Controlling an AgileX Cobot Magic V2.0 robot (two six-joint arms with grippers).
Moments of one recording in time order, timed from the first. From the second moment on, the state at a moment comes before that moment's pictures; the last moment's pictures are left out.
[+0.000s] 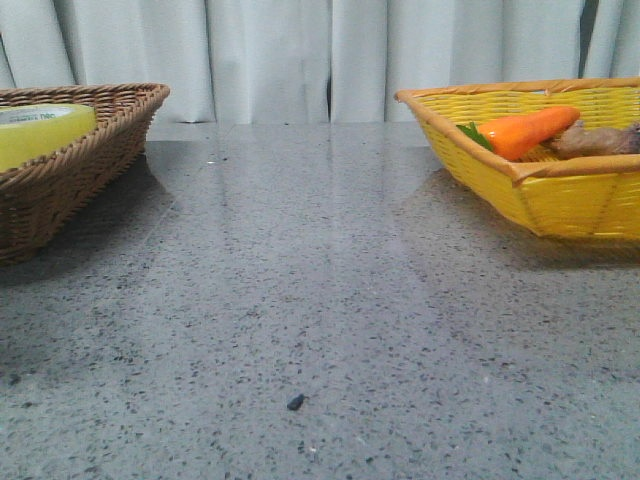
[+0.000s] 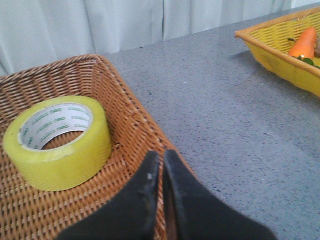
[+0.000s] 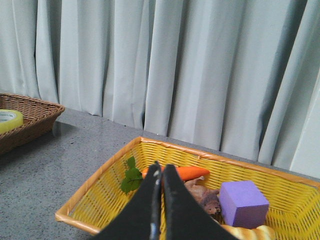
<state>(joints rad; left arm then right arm) -0.50 0.69 -0.52 0.03 0.20 0.00 0.75 0.04 -0.67 -0.66 0.78 0.32</state>
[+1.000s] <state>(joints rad) -0.07 -0.01 0.00 -0.12 0.34 -0.05 0.75 0.03 -0.67 -0.66 0.78 0.32</state>
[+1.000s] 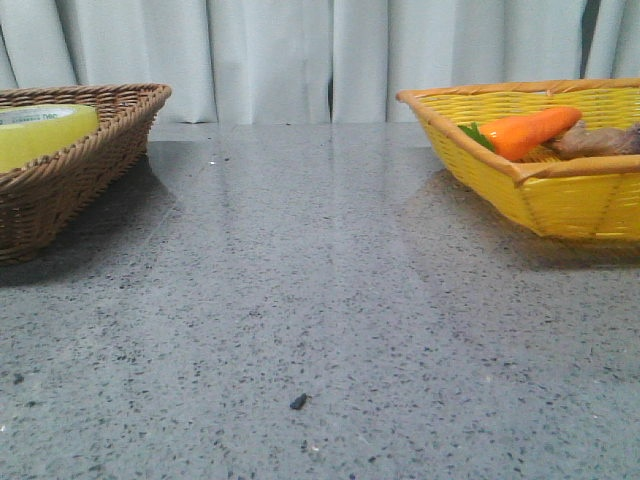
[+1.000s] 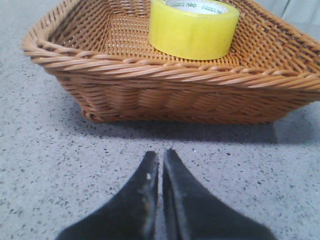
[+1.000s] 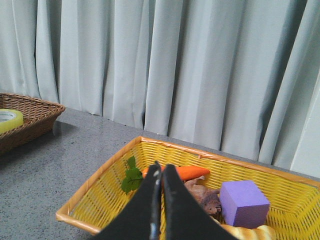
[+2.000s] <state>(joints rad) -0.07 -0.01 0.00 -0.12 0.34 -0.05 0.73 0.03 -0.55 -0.69 0.78 0.32</state>
